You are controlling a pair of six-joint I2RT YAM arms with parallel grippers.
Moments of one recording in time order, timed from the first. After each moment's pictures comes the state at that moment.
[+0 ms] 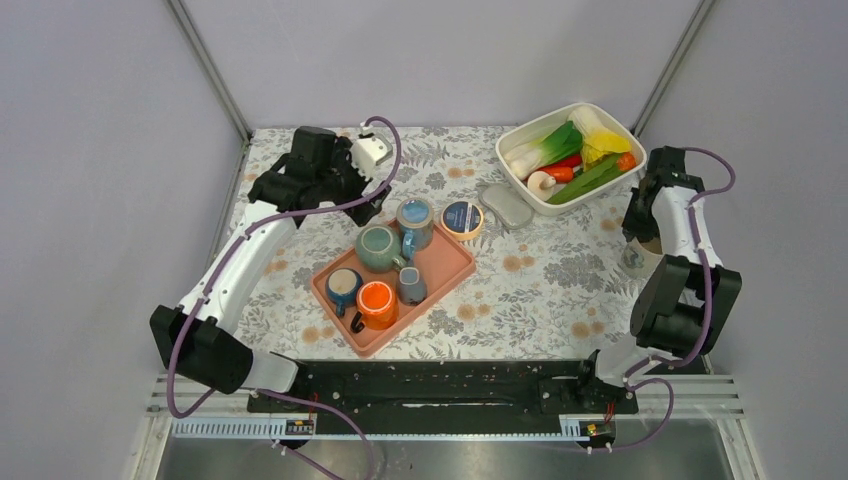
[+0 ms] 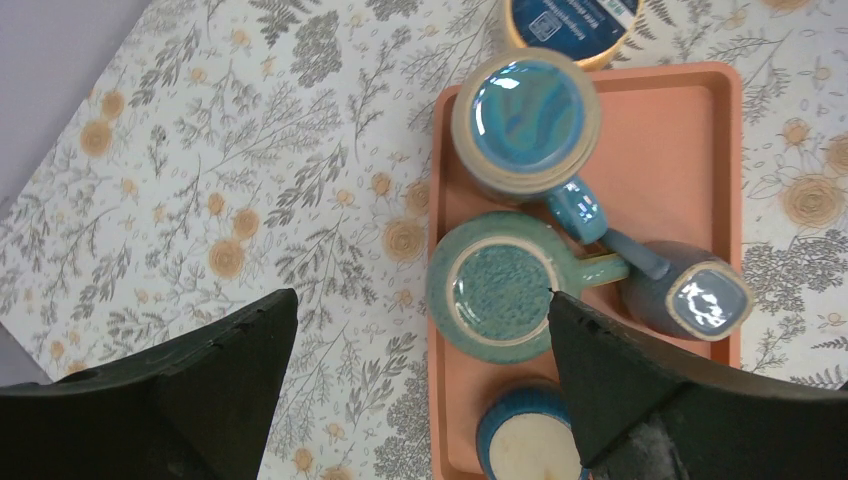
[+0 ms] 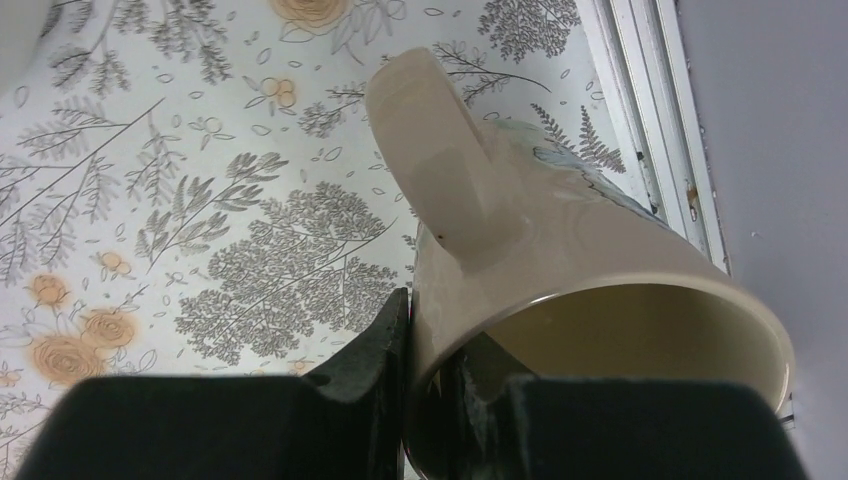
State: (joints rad) left arm -0.37 1.39 1.43 -0.73 0.27 0.46; right arm -0.29 1.58 1.31 -0.87 0.16 0.10
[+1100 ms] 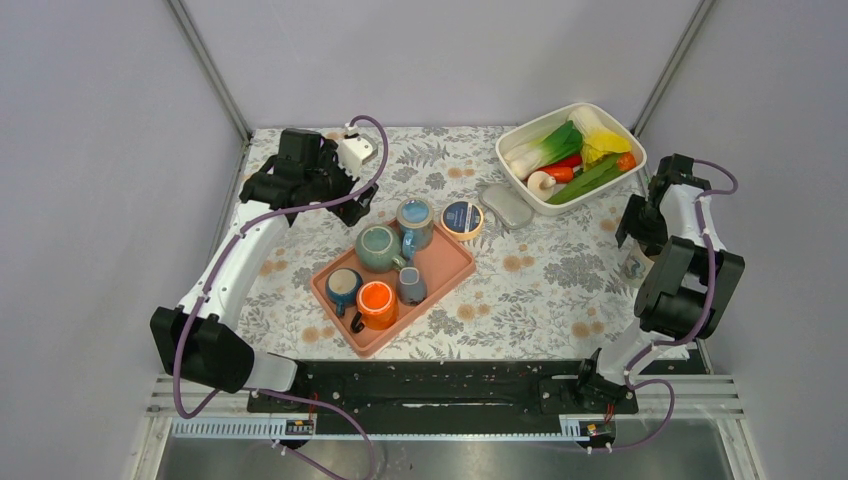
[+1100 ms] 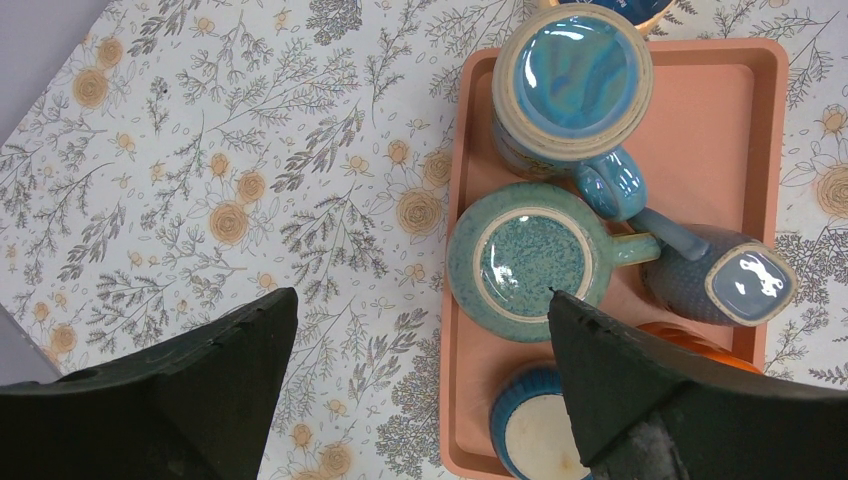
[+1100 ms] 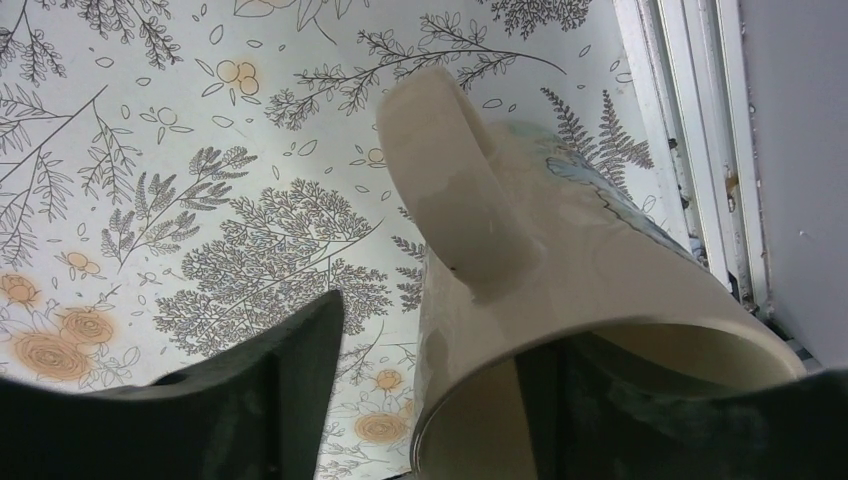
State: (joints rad) left arm -0.25 1.38 1.38 -0.73 0.31 0.47; right arm -0.39 1.70 1.33 -0.89 0.07 0.07
